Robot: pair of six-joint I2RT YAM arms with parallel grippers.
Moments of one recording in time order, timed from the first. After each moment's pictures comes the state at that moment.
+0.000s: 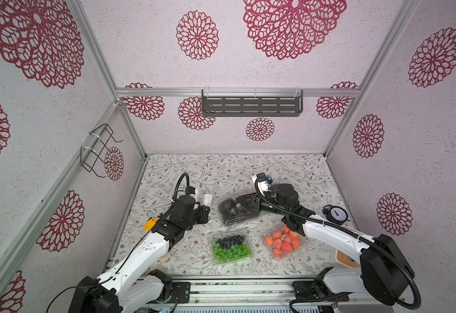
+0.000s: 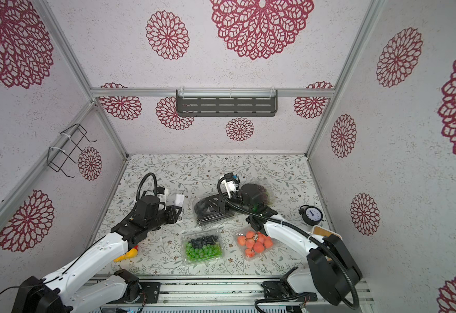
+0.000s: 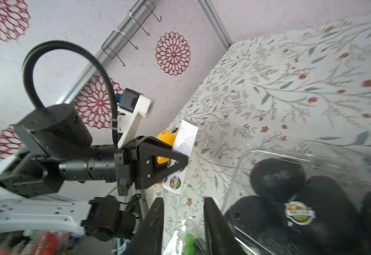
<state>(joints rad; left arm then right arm) -0.50 1.01 0.61 -0.18 0.09 -0.53 0.65 1.37 0.78 0.42 -0.60 0.63</state>
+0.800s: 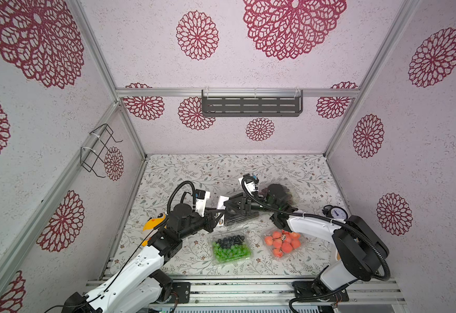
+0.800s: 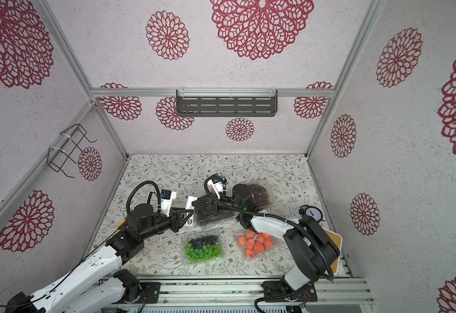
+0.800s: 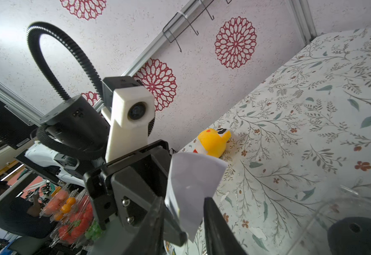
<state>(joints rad) -0.58 0.89 0.52 0.06 0.32 -0.47 0.71 1.57 0.82 0.79 -0.83 0.71</state>
